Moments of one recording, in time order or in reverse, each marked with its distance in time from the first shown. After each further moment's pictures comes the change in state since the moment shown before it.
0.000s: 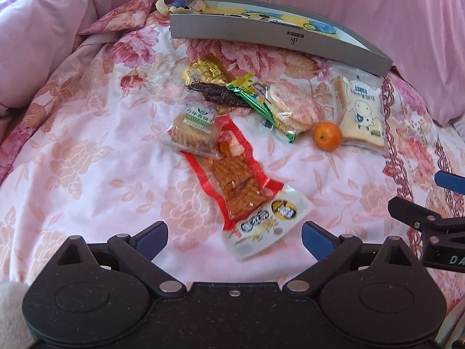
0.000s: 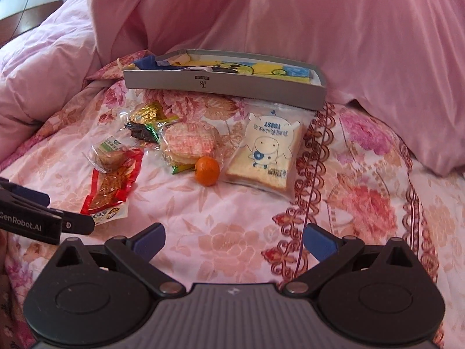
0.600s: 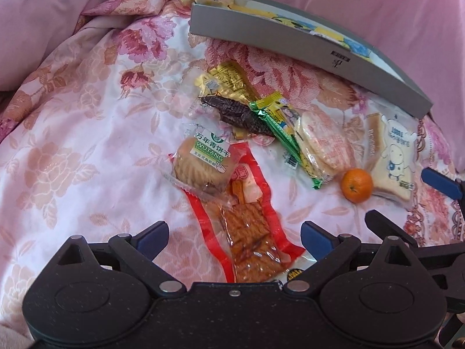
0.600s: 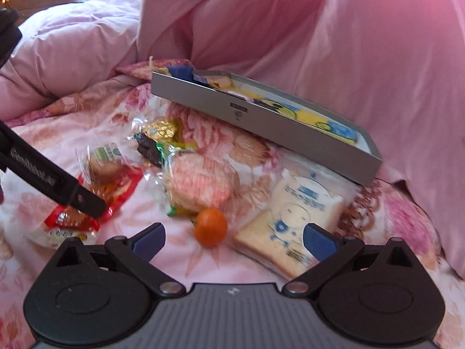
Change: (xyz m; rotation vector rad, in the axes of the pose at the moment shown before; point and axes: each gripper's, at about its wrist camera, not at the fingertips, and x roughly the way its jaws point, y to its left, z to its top) left arm 0.048 0.018 0.038 -0.133 -0.001 -0.004; right arm 0.064 0.013 0.025 -0.276 -0.172 0.069
